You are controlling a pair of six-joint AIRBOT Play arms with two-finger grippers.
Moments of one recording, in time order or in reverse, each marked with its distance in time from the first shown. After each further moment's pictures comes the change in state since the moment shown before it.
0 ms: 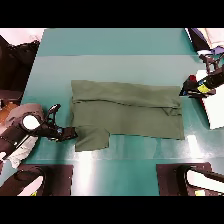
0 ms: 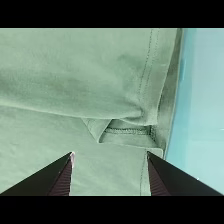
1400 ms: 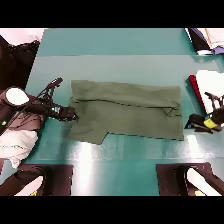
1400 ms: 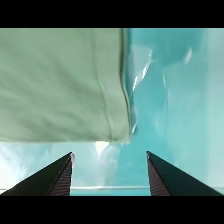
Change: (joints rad) left arm -0.002 -0.083 0.390 -0.089 -0.165 0.162; right arm -0.214 0.307 -0.536 -0.005 0.054 -0.070
